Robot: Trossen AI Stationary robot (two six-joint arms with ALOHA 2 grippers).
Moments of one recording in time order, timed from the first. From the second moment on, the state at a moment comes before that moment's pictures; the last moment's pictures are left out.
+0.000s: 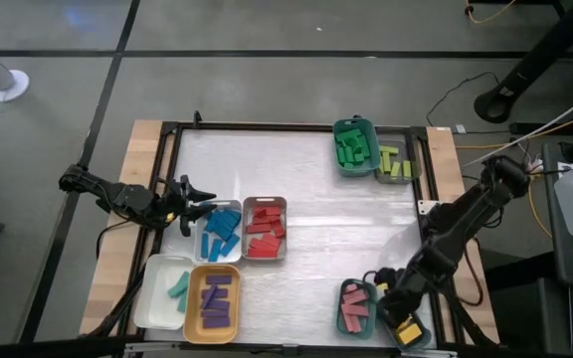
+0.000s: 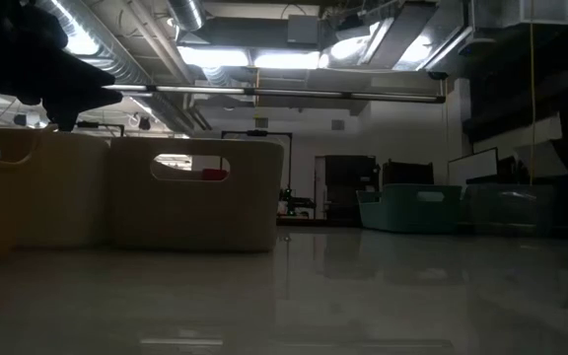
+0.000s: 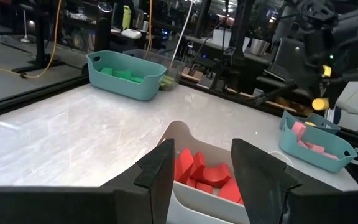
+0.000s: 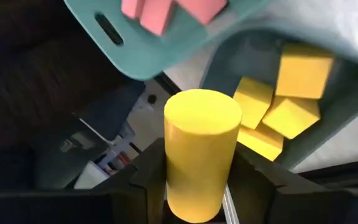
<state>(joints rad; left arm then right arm) -0.38 0.02 0.07 -0.15 -0.62 -0.31 0.84 1.38 0.95 -0.59 -0.33 1.72</state>
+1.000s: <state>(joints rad) -0.38 0.02 0.07 -0.15 -0.62 -0.30 0.87 1.59 0.95 -0.68 -0.40 1.79</state>
